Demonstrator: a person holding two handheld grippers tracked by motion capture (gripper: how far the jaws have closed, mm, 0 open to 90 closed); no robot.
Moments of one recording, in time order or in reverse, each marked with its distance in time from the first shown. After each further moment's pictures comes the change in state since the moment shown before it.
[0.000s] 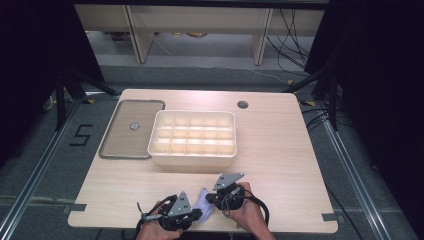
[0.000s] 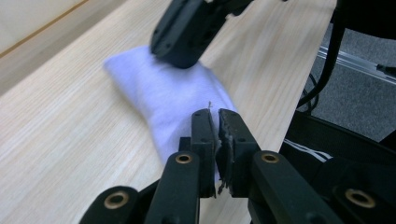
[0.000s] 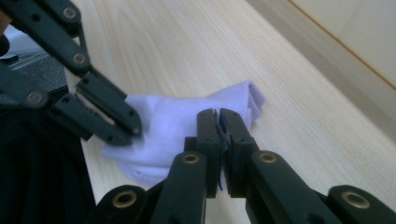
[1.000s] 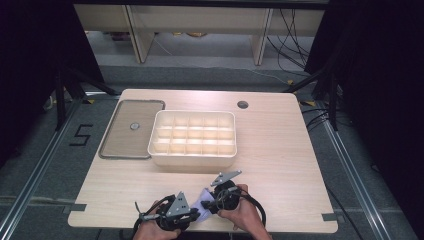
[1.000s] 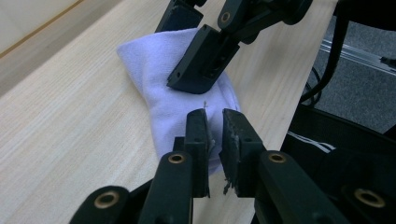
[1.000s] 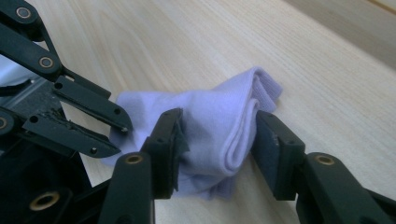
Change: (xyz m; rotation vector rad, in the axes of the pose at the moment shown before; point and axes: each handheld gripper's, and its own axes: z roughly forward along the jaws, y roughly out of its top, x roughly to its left) left arm 0.001 -0.001 -0.004 0.030 -0.002 0.036; right arm -0.004 0.000 0.015 0.053 0.023 0.181
